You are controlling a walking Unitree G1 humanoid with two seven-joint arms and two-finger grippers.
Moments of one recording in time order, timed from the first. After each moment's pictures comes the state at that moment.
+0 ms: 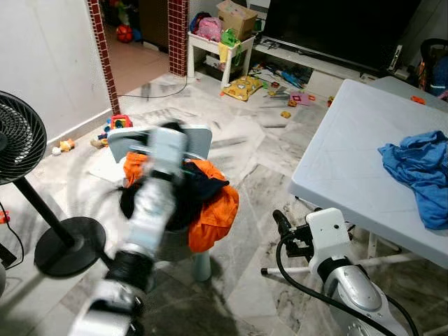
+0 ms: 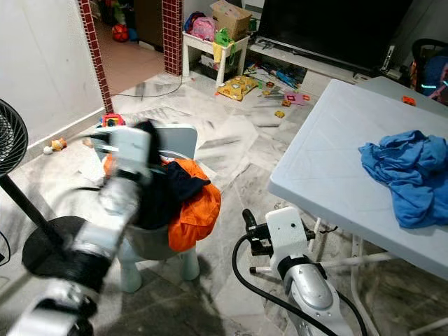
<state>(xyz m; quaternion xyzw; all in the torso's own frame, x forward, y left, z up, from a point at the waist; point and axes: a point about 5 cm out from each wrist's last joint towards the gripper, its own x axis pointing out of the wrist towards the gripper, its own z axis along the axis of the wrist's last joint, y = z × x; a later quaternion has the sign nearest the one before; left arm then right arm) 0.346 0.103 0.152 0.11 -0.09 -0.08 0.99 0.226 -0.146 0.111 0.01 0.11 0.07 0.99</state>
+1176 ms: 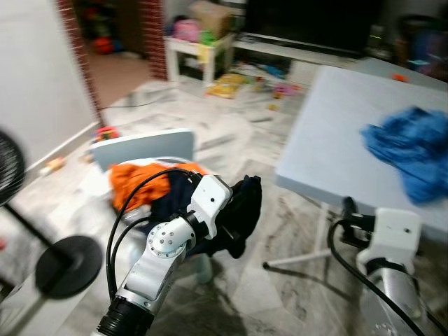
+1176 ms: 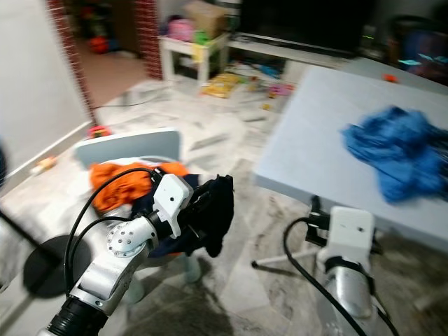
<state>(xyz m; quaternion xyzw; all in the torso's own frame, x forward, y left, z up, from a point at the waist) 0.285 0.060 0.124 0.06 -0.04 -0.39 0.92 0.216 -0.210 0.122 0.04 0.03 -0.18 0.98</state>
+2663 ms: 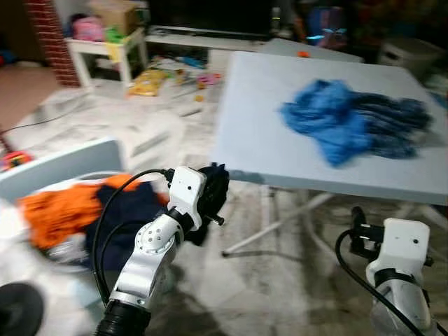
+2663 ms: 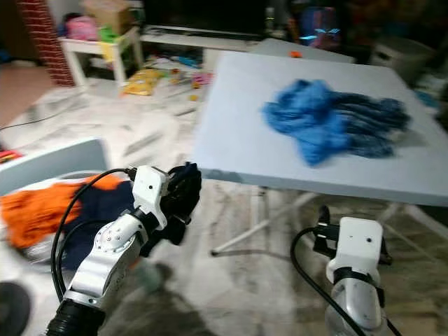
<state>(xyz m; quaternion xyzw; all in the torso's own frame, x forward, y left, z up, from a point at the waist) 0.294 0.082 0.121 0.00 -0.01 -0.29 0.96 0.209 -0.218 0.117 0.03 0.05 -0.17 0.98</state>
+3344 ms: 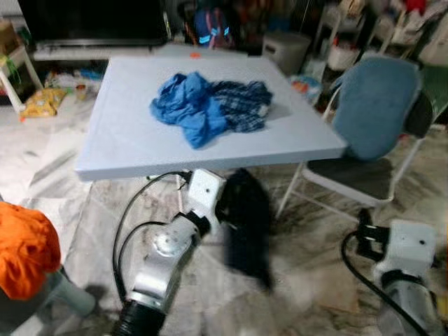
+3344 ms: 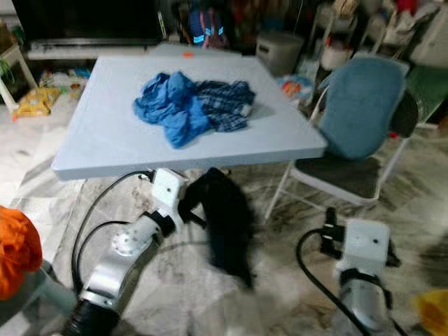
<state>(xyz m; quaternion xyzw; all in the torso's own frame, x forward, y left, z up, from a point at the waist) 0.293 0.063 0.121 -0.02 0.00 -0.32 0.95 0.206 -0.224 0.115 0.02 0.05 -0.18 0.98</state>
